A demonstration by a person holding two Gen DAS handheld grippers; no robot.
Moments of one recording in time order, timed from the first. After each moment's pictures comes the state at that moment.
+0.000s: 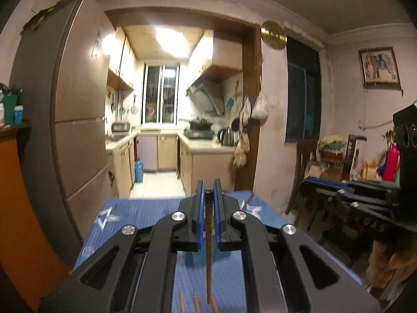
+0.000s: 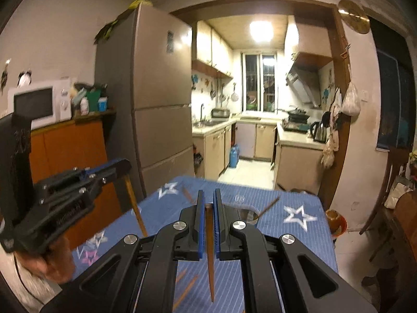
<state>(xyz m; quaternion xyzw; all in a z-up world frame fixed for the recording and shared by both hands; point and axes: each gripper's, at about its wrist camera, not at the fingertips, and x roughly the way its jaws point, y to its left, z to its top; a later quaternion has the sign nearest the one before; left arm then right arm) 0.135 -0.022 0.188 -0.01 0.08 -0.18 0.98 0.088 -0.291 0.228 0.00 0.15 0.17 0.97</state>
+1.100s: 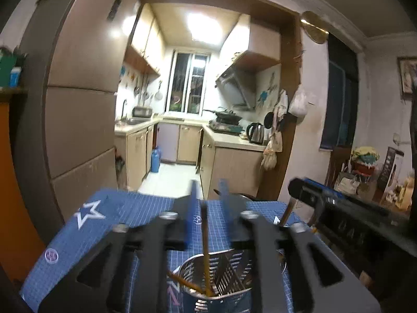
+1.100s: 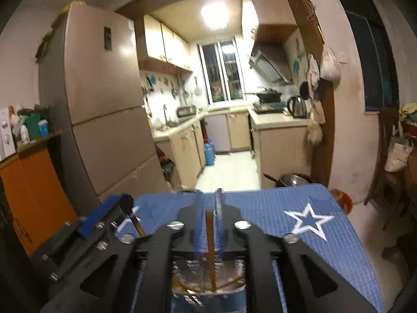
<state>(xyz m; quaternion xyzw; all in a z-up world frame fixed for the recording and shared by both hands) 0.305 -0.048 0.119 -0.07 0.11 -0.10 0.99 0.299 -0.294 0.151 0.08 0.18 0.08 0.98</state>
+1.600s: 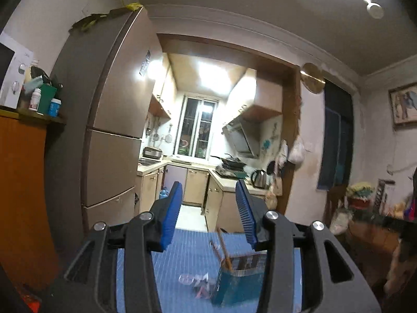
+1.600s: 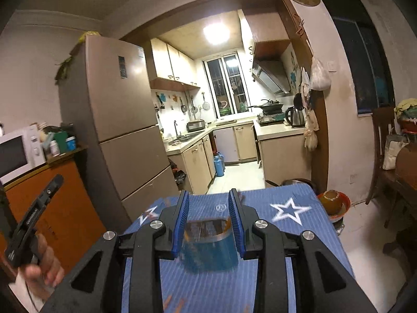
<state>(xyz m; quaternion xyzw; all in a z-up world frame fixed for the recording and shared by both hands) 0.130 0.052 0.160 -0.08 -0.01 -0.09 0.99 0.118 -0.368 0.180 0.11 0.14 0.11 0.98</state>
